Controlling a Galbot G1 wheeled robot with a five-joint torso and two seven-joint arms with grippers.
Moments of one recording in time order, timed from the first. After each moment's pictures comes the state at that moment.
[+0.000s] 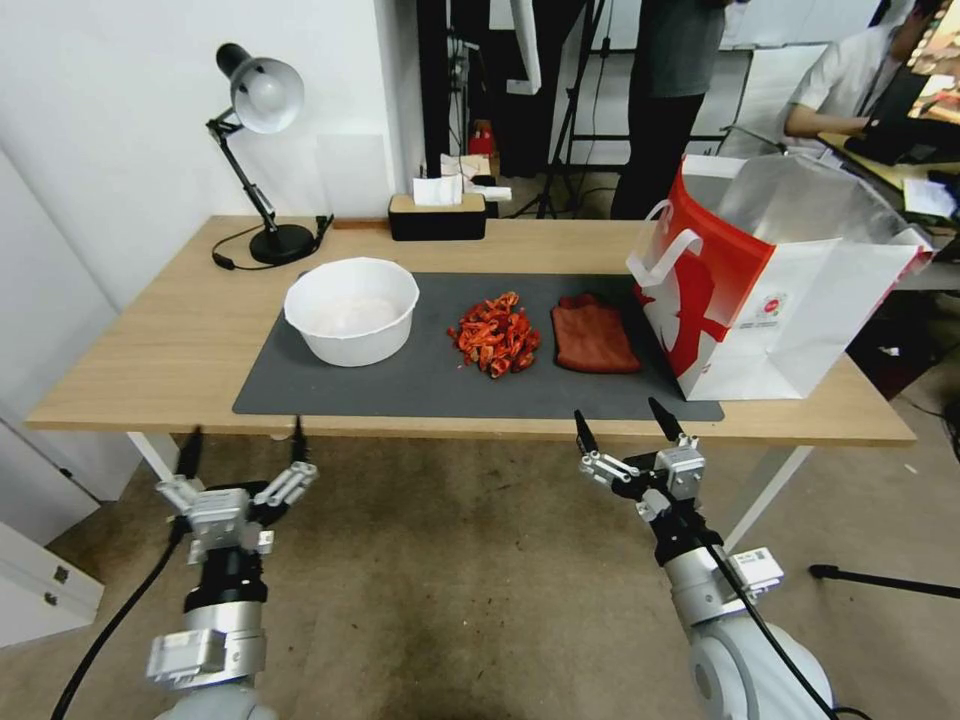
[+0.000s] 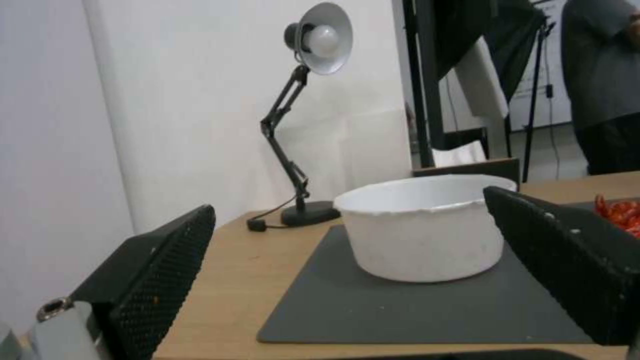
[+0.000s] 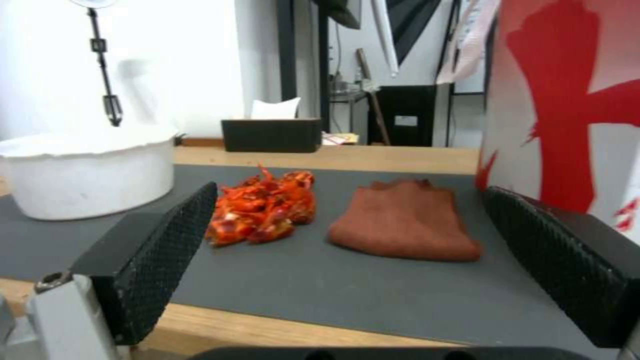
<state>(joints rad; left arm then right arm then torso) 1.81 -1.53 -0.62 -2.21 0.03 -0.38 -0.13 -1.61 1.49 0.56 2.17 0.13 0.07 -0.19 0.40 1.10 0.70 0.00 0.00</state>
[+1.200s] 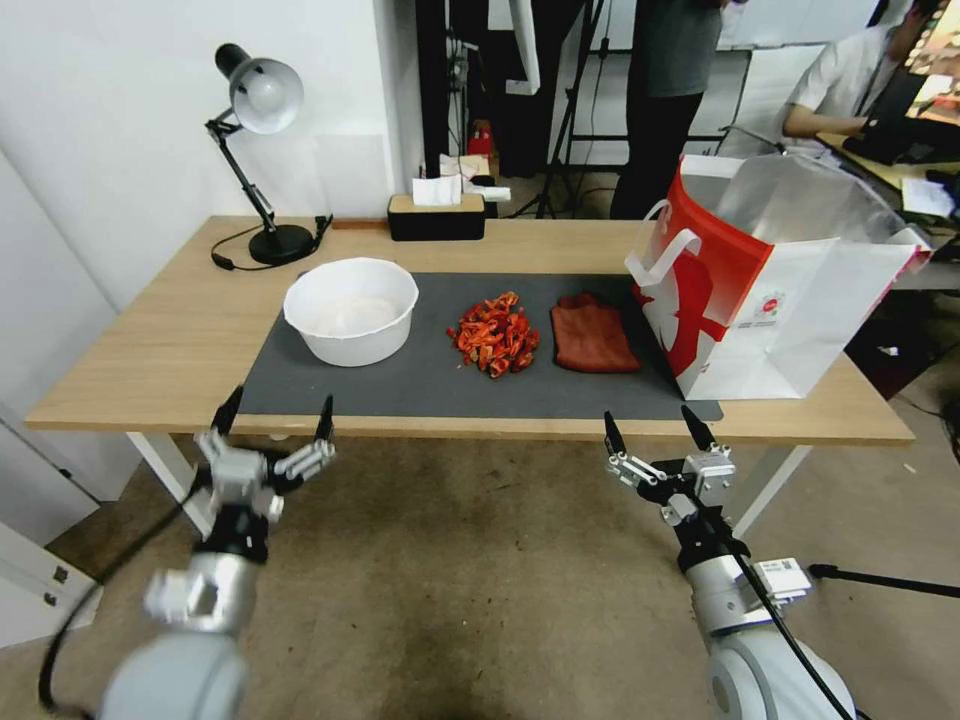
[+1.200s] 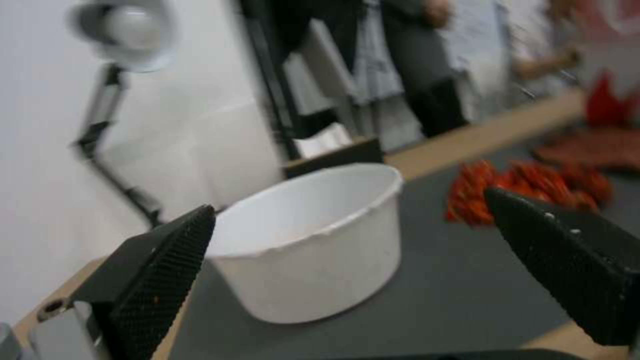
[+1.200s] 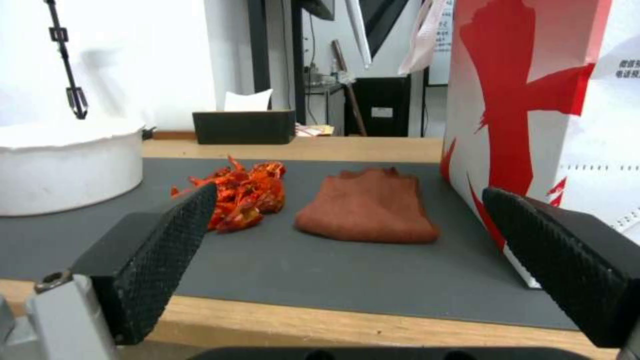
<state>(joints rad) 1.54 -1.04 -0.64 -2.11 -0.28 -0.11 0.11 -1.65 1.47 0.57 2.20 0.14 0.06 -0.13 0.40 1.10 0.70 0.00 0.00</state>
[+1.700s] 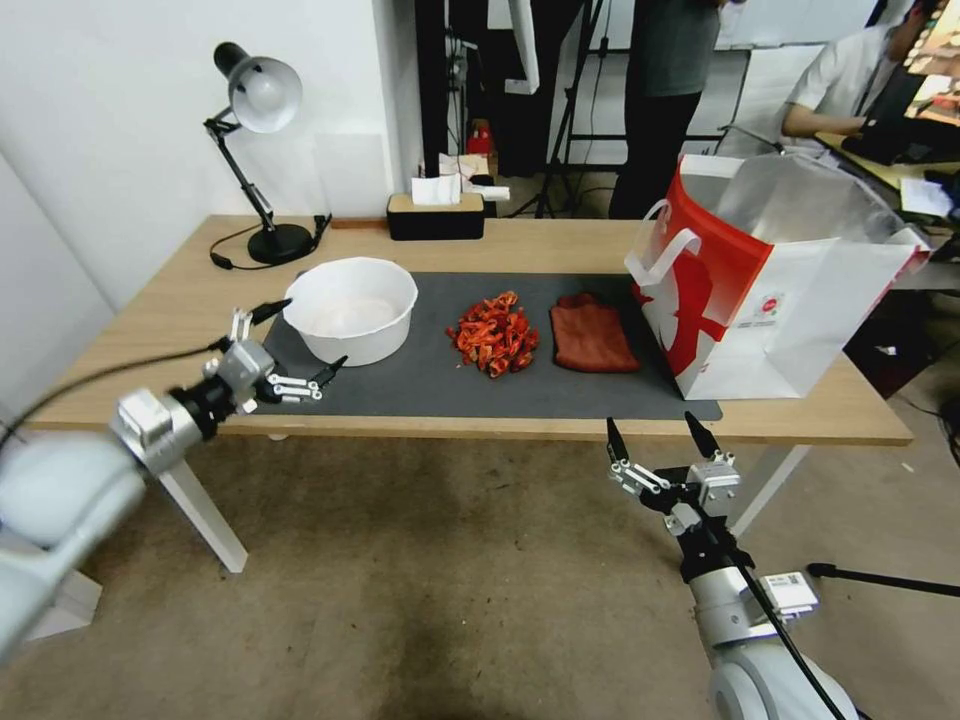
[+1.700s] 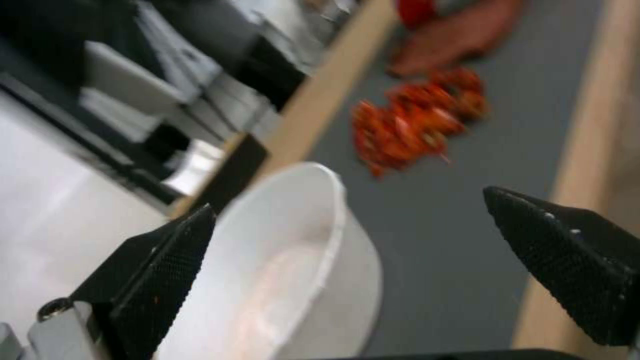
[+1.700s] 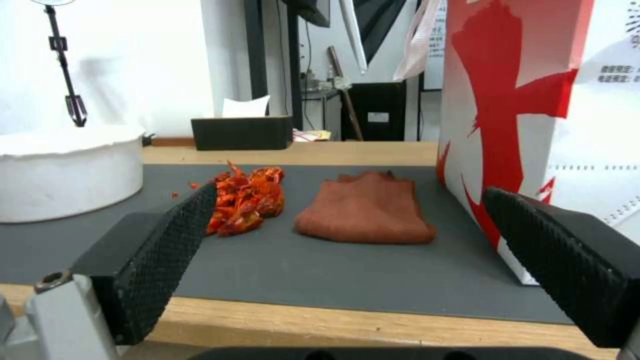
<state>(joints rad) 1.15 -0.49 -0.52 -1.93 -0.41 -0.01 0.52 -1.68 1.49 0.57 2.20 0.14 0.10 -0.13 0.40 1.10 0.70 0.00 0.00</state>
